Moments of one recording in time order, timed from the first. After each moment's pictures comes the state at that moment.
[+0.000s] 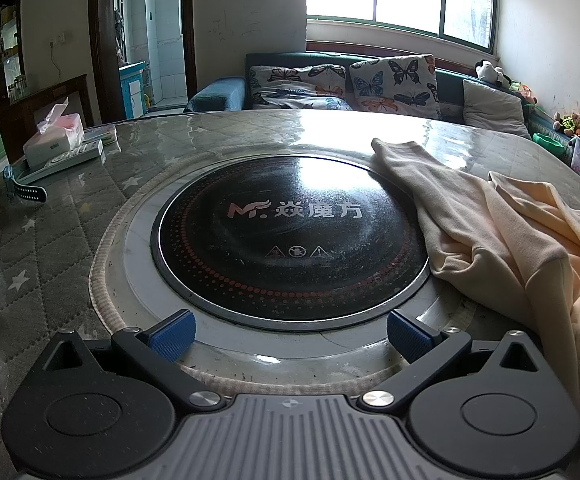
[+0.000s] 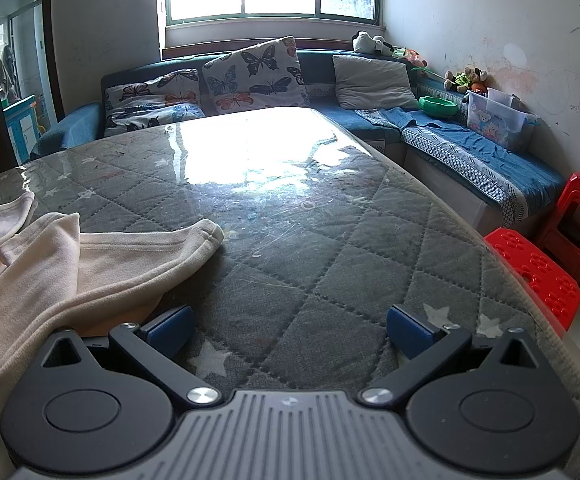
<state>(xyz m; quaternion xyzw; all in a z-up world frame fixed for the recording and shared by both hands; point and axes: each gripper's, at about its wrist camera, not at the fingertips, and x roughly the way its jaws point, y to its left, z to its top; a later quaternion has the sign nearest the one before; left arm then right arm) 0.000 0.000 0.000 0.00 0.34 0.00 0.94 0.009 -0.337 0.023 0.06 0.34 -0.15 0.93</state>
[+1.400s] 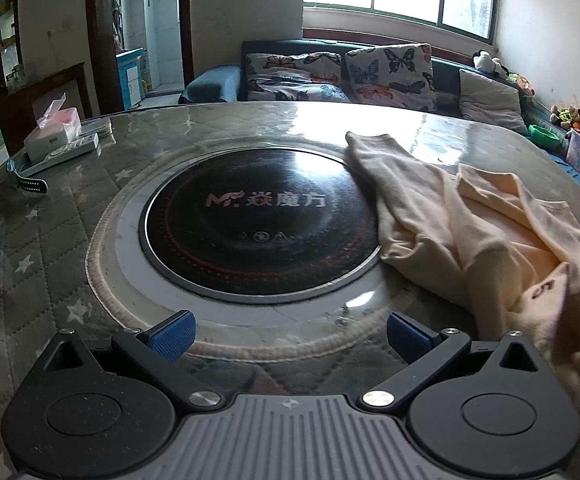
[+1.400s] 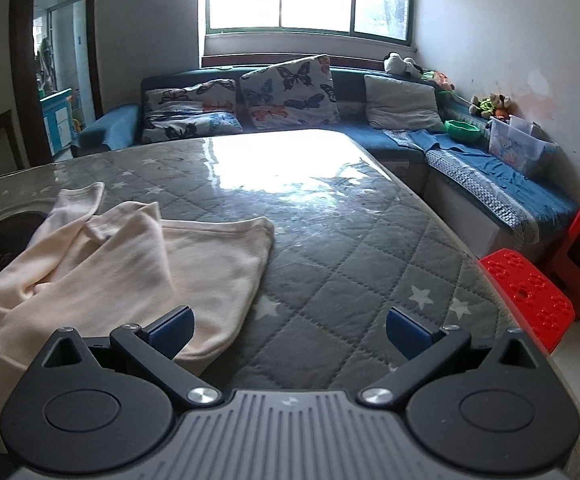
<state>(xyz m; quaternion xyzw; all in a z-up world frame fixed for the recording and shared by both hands) -0.024 -0.029 0.021 0.00 0.37 -0.01 0.93 -0.064 -0.301 0.065 0.03 0.33 -0.10 0.94</state>
